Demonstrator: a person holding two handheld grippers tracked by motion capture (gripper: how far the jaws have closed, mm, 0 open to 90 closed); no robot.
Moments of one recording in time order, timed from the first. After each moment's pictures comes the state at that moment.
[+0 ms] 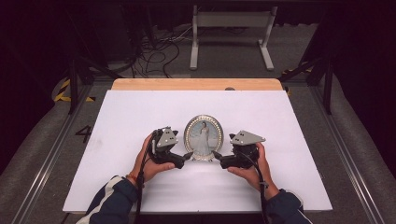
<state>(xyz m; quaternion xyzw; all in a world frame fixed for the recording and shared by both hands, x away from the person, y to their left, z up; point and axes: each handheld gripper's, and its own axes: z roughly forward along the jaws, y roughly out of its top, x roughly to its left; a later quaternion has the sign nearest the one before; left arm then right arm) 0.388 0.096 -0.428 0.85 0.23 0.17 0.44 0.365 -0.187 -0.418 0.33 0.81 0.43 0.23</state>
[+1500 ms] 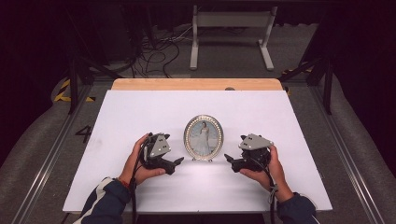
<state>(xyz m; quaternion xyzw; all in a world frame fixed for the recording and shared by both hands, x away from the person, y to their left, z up) 0.371 0.121 -0.431 0.87 0.20 0.22 0.40 0.351 -0.213 -0.412 0.31 0.84 0.37 0.27</state>
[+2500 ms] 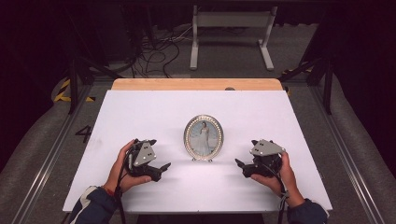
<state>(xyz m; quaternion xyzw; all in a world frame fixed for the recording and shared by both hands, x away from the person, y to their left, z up) 0.351 0.159 -0.436 0.87 0.20 0.23 0.39 0.338 -0.243 -0.420 0.31 0.84 0.35 0.28</state>
